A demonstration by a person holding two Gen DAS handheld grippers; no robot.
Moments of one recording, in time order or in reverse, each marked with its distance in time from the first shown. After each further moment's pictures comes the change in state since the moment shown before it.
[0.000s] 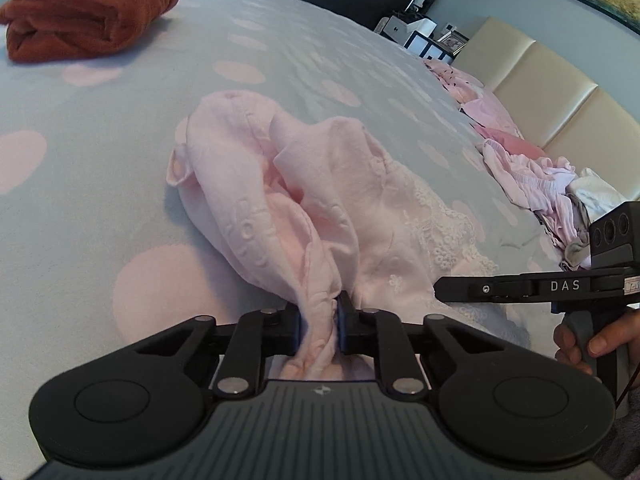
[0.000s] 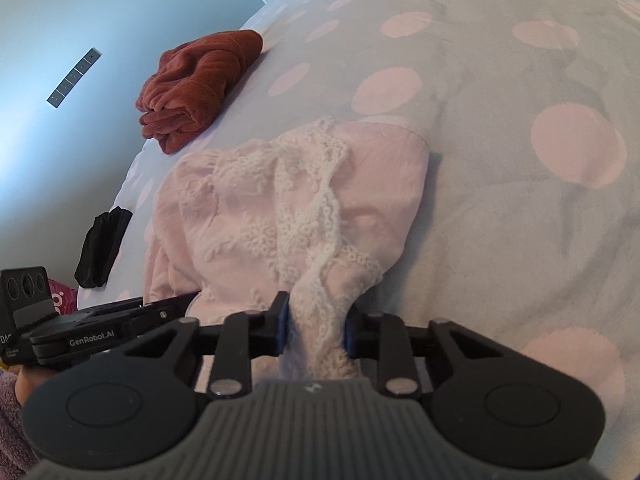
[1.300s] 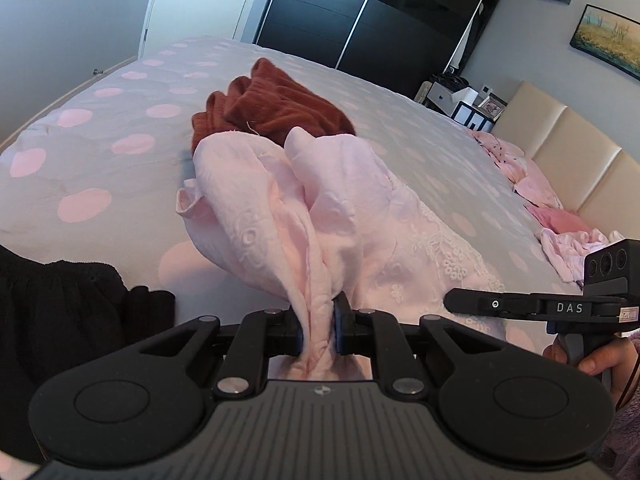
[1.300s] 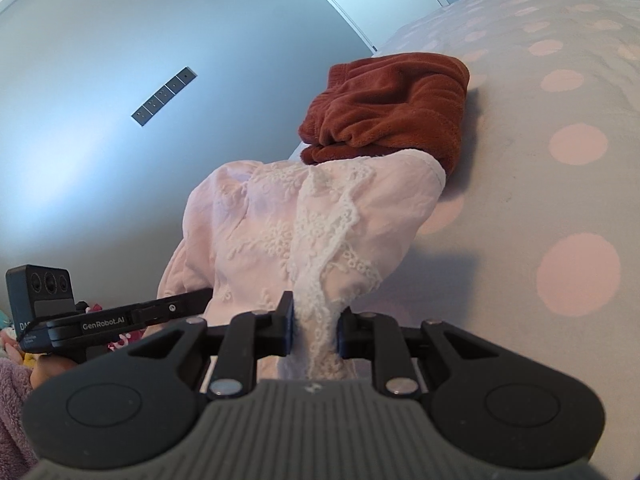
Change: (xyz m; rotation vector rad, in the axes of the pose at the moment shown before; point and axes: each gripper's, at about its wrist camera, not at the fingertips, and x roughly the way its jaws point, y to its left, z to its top) left arm -0.158 0.231 0.131 0.016 -0.126 0.087; right arm 0.156 0.245 0.059 -0.072 -0.146 0.233
